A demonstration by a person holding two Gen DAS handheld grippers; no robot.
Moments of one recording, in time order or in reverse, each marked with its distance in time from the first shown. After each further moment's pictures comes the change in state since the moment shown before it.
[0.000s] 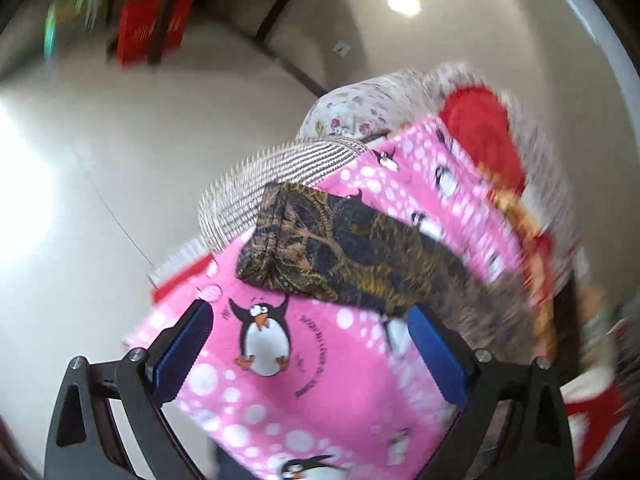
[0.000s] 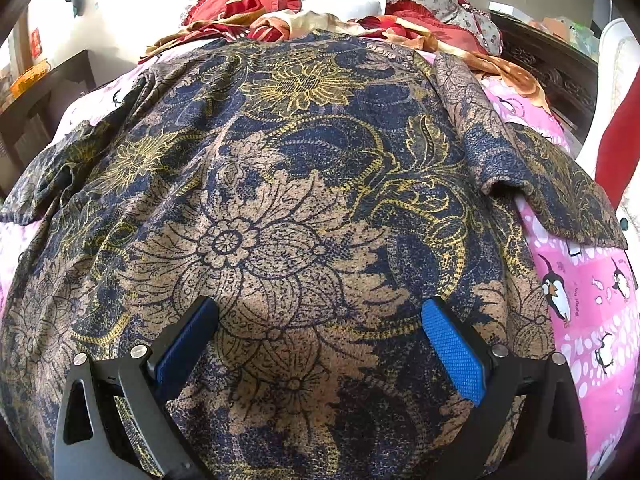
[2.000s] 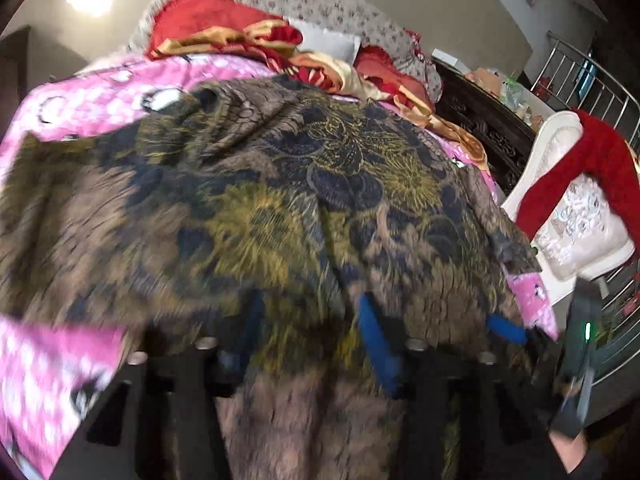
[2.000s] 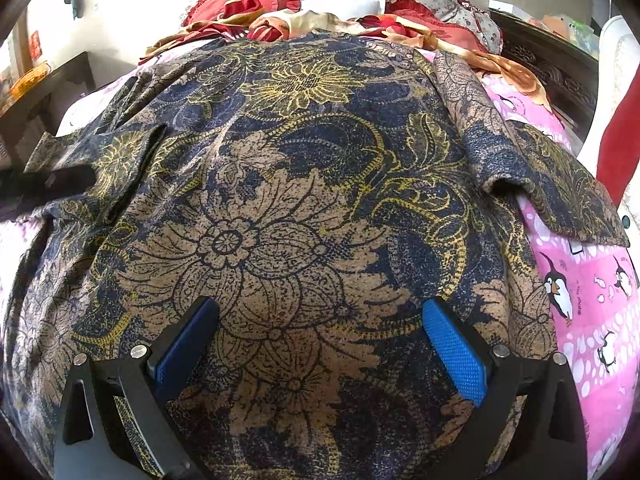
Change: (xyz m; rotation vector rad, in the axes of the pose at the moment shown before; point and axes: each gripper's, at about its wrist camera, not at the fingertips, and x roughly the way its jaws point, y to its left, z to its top) left arm 0.129 -0.271 -0.258 0.860 0.061 -0.187; right arm 0.001 0.000 0.000 0.009 0.001 0.009
